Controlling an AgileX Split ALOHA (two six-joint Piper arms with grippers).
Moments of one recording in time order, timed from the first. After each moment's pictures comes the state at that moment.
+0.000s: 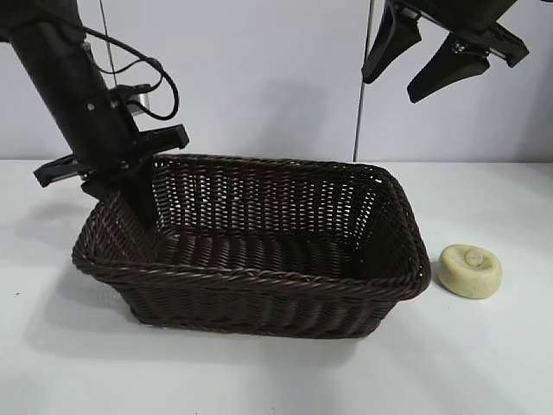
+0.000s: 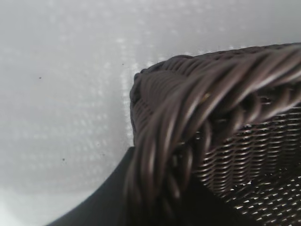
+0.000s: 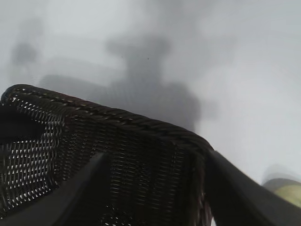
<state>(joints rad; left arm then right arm) -0.26 2.18 -1.62 -0.39 1.07 0.10 0.17 1.75 -1.47 0.44 0.84 -0.16</state>
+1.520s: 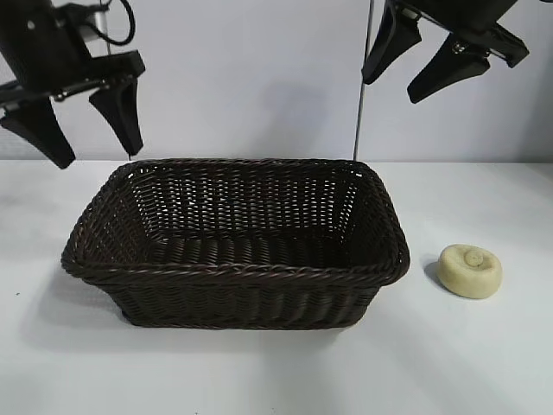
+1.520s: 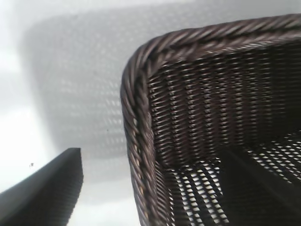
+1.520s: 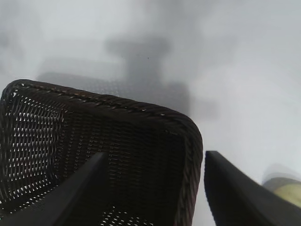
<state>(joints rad) -0.21 1.92 -1.63 -0.30 1.16 0.10 0.17 1.75 -1.47 0.43 0.85 -0.16</state>
